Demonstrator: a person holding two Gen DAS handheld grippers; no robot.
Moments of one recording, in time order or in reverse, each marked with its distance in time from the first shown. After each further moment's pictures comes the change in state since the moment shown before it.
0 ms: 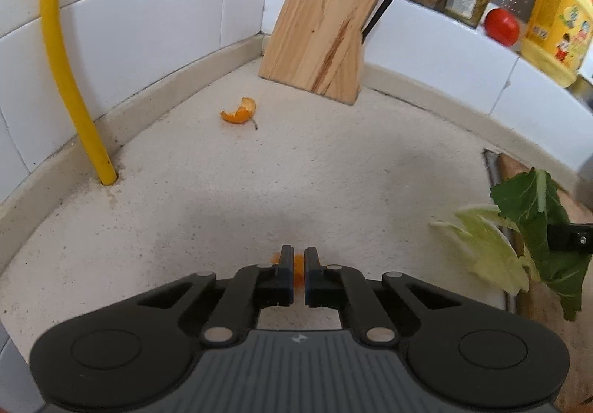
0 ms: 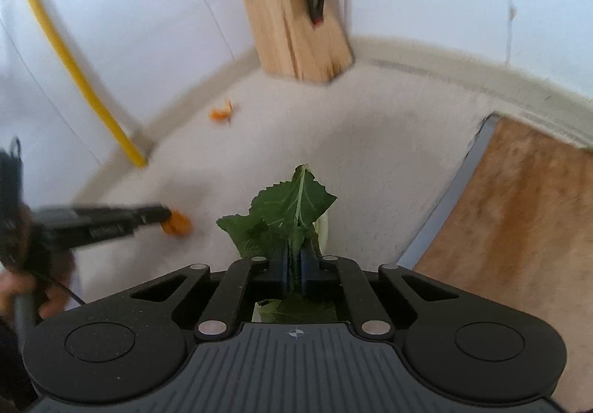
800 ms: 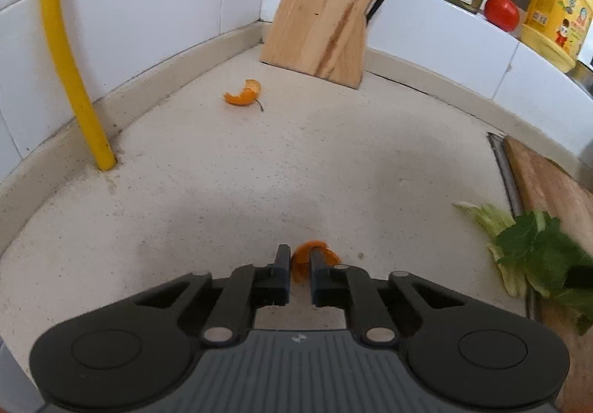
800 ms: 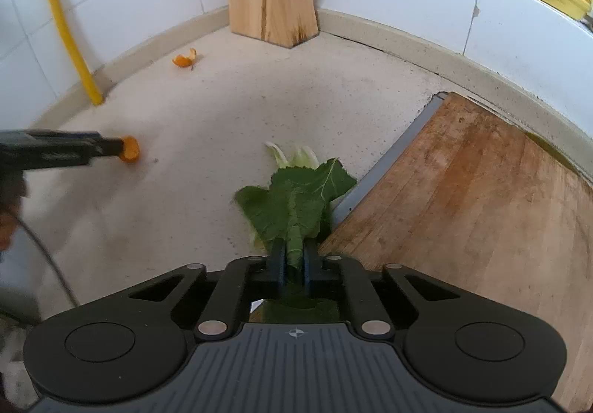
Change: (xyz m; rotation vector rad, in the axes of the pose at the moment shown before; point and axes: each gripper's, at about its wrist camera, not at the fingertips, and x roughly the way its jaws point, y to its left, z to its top) left arm 0.015 0.014 -0.013 0.041 0.017 -0.006; right arm -0.007 0.015 -0.044 -0.104 0.083 -0.228
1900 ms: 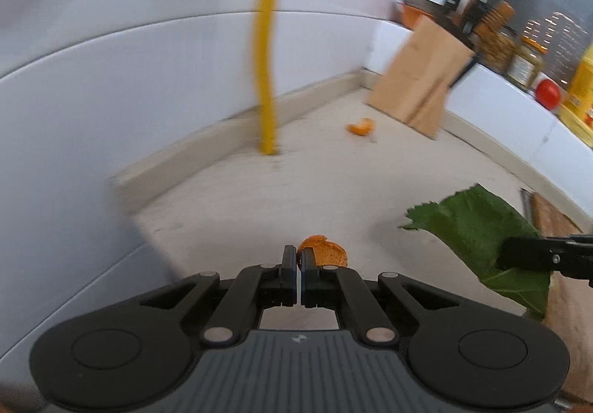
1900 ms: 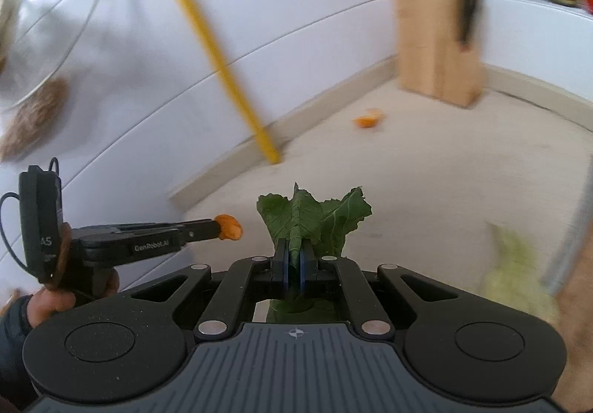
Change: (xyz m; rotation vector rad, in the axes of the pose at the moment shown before) left arm -0.125 0.088 -0.057 -0.236 -0.113 0.155; right arm -0.024 0.120 0.040 -0.049 -0.111 0.448
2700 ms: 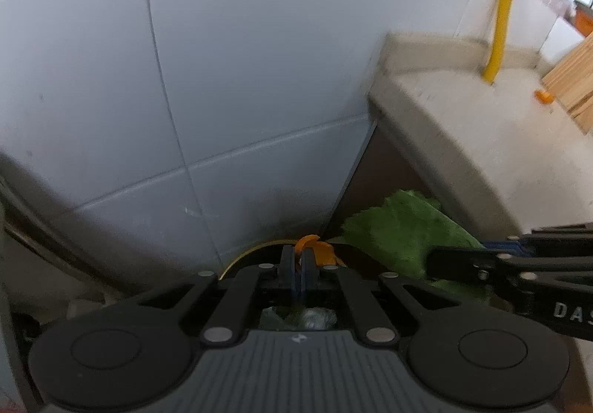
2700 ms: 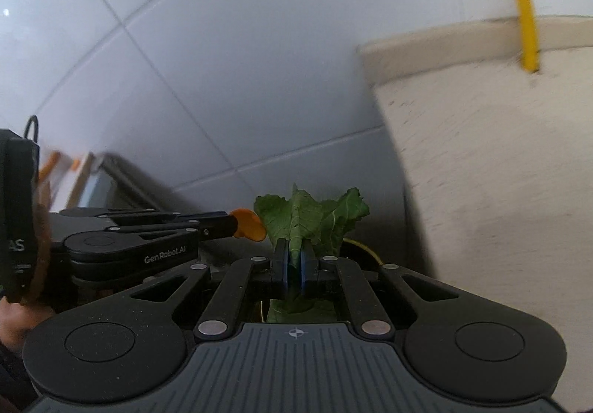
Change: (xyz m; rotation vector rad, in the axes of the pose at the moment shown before) left arm -0.014 0.128 -0.104 -0.303 0.165 0.338; right arm 0.168 0.169 -0.053 -0.302 0.370 0.271
